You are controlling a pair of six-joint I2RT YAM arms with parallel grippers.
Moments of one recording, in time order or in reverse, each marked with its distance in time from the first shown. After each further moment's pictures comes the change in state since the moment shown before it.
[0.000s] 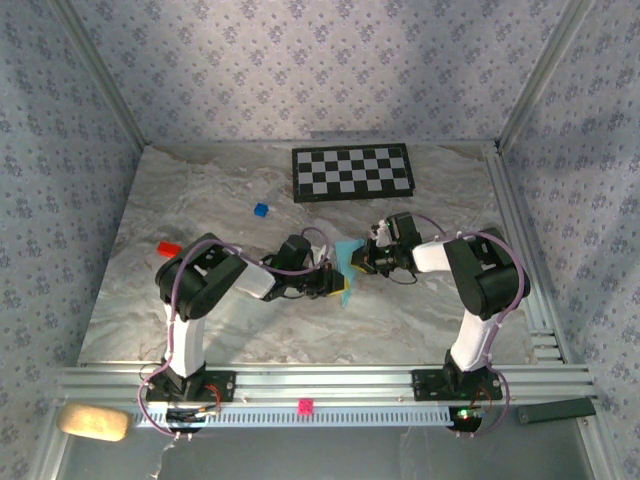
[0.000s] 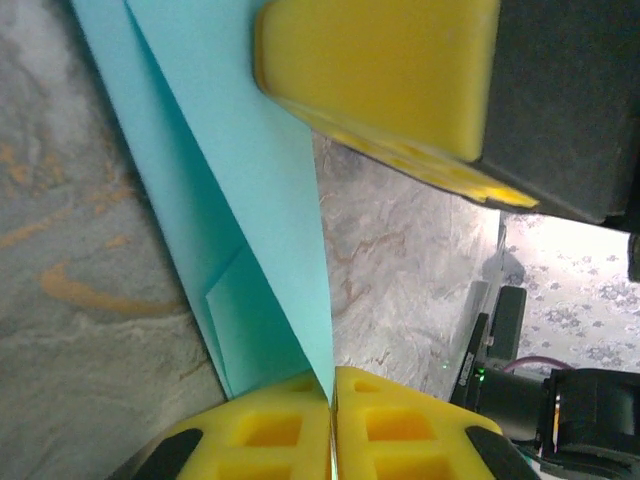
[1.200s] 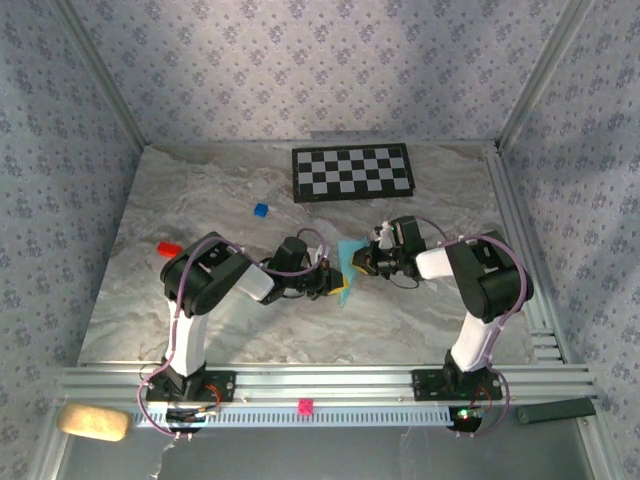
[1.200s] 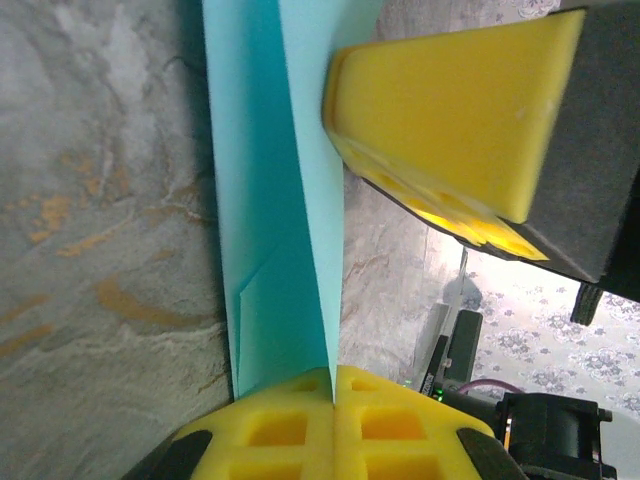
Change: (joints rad) left arm 0.014 0.047 -0.034 0.174 0.000 -0.166; right arm -0.008 -0.024 -0.082 0.163 -0.024 0.039
